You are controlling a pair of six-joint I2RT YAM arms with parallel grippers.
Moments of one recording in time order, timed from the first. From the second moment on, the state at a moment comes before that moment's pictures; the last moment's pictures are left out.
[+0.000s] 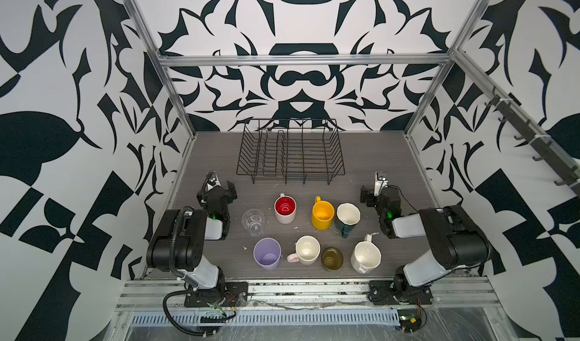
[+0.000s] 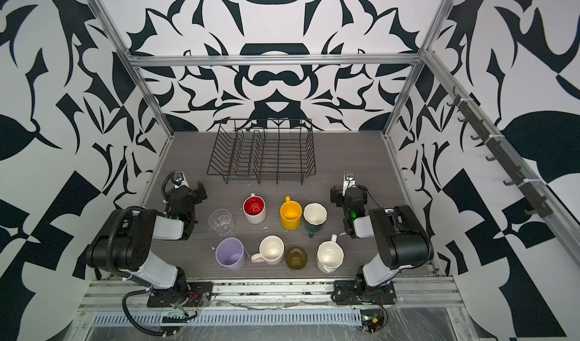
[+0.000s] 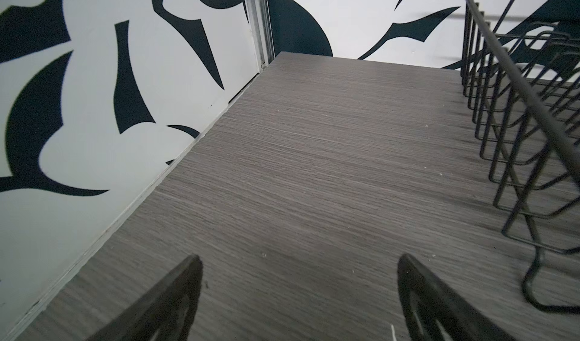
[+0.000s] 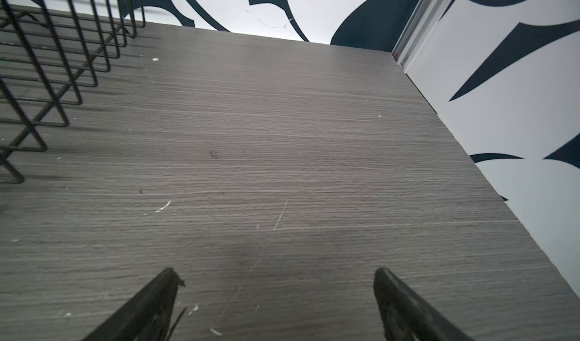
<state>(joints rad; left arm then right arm) -0.04 1.58 0.32 0.93 -0.36 -0.08 0.11 1.58 0.33 0.82 0.19 -0.03</state>
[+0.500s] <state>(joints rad) -0.04 1.58 0.32 0.93 -0.36 -0.08 0.11 1.58 0.33 0.82 0.18 -0.03</state>
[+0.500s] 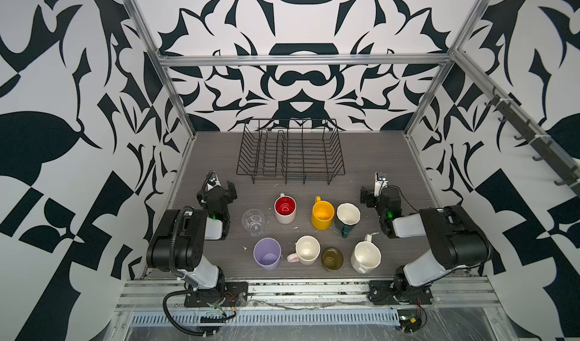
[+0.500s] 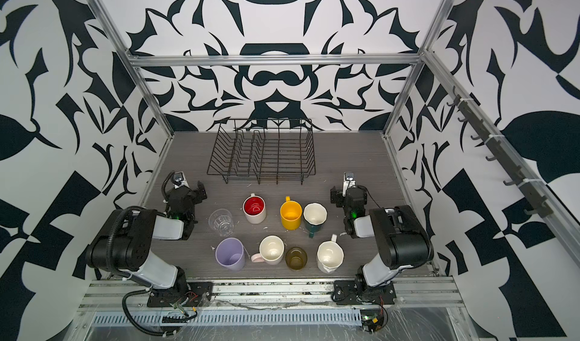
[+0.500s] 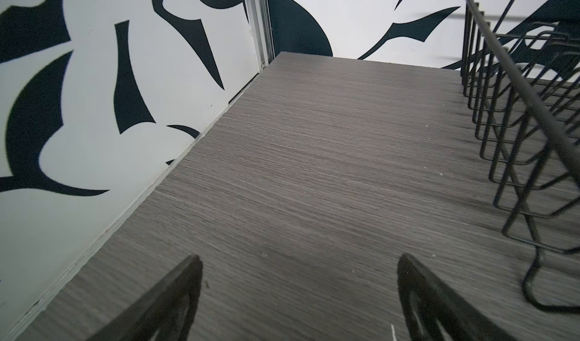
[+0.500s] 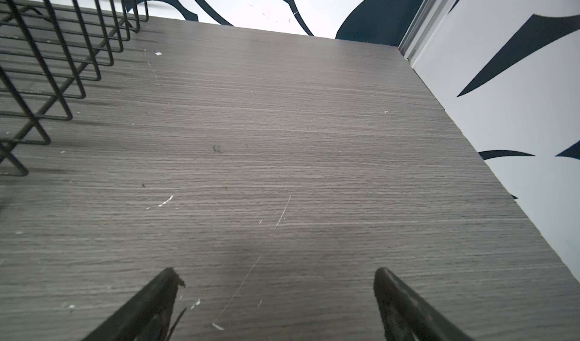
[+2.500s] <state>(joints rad) -0.03 0.78 0.68 -0.10 -0.27 -0.43 0.26 1.75 1.34 -0.38 -0.06 0.29</state>
